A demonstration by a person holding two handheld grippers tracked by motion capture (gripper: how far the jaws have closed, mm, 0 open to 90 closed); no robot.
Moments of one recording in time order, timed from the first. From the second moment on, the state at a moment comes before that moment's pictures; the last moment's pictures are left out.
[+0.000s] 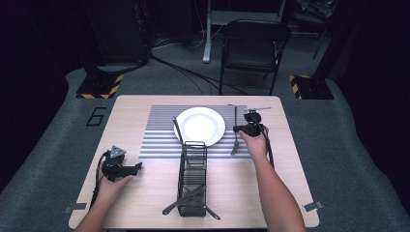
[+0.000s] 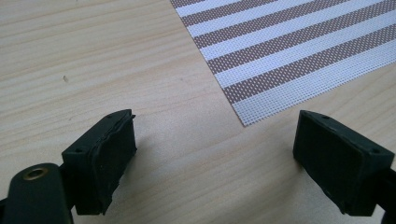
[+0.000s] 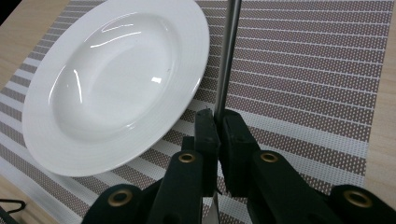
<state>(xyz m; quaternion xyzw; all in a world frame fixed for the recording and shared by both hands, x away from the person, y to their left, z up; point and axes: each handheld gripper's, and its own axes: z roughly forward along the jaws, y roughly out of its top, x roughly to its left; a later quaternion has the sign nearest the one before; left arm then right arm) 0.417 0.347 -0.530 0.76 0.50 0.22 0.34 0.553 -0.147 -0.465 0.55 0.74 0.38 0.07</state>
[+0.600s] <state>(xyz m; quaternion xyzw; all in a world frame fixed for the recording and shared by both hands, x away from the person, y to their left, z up) 0.417 0.347 -0.530 0.76 0.50 0.22 0.34 0.563 -0.150 -0.475 0.62 0.68 0.39 0.04</state>
